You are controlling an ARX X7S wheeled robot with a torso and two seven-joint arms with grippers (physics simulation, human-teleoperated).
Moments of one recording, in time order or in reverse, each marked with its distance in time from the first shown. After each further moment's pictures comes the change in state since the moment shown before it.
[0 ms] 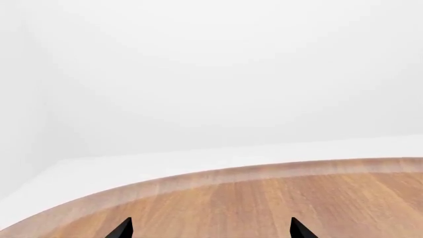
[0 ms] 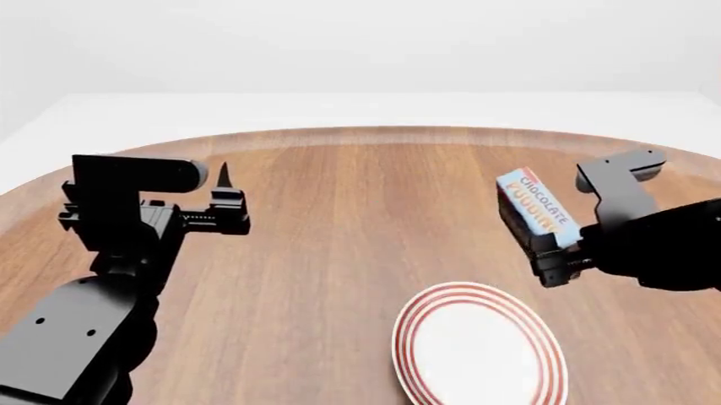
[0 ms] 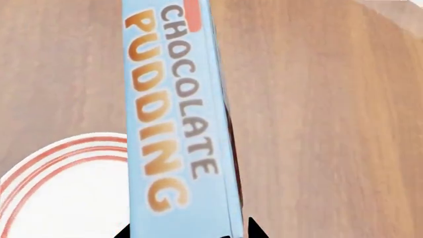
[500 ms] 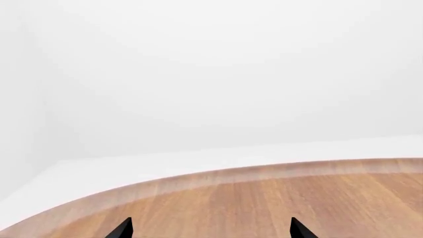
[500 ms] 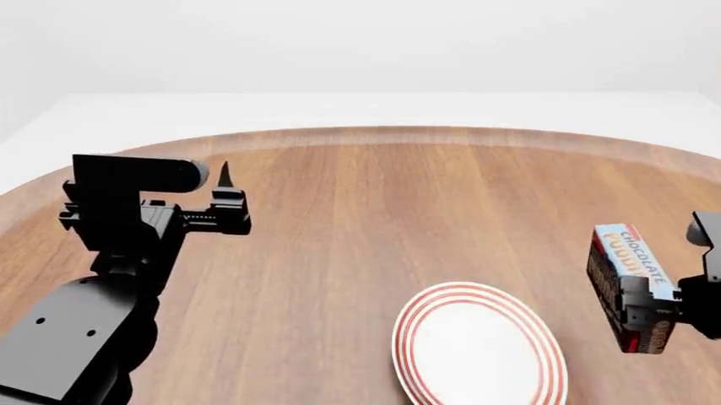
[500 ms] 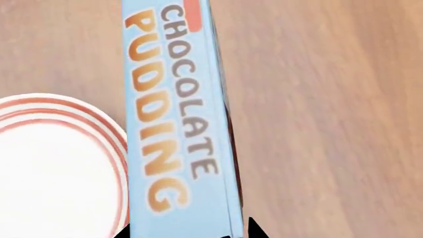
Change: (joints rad) left arm -0.001 -0.003 0.003 0.002 -0.010 0.003 -0.006; right arm -0.180 0.184 0.285 0.132 0.197 0.079 0.198
